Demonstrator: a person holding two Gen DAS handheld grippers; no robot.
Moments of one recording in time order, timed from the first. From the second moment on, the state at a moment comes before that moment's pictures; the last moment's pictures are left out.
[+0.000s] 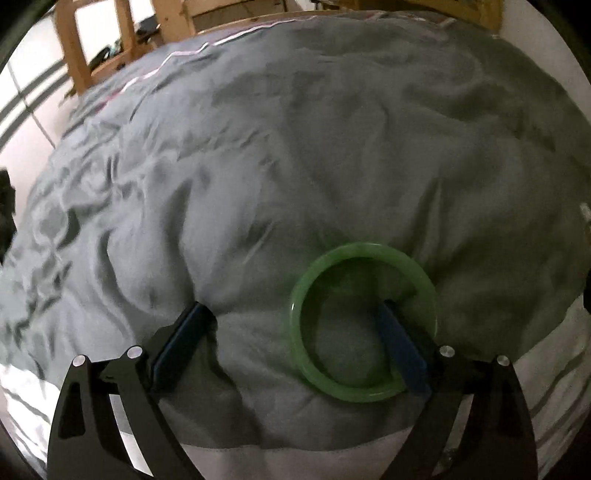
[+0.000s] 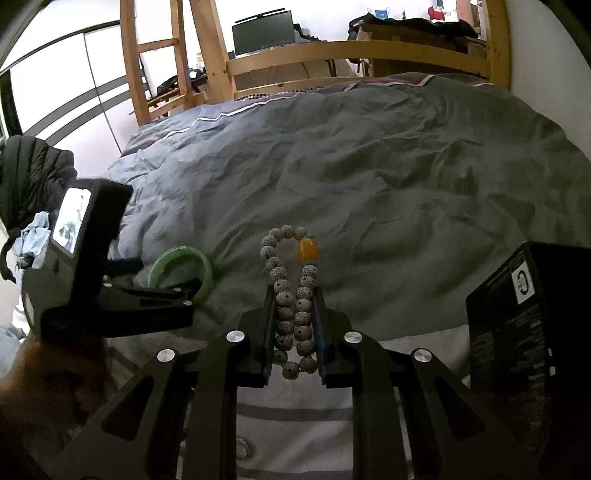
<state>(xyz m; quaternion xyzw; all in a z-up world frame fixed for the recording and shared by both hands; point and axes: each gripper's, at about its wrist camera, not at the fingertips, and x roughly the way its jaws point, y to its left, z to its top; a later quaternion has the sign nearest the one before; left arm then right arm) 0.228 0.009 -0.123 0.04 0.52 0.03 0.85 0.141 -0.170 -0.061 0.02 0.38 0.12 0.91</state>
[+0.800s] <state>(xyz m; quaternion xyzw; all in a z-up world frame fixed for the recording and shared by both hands) 0.172 0.063 -0.071 -0.12 0.48 0.02 0.87 0.089 -0.211 -0.011 0.05 0.34 0.10 0.93</state>
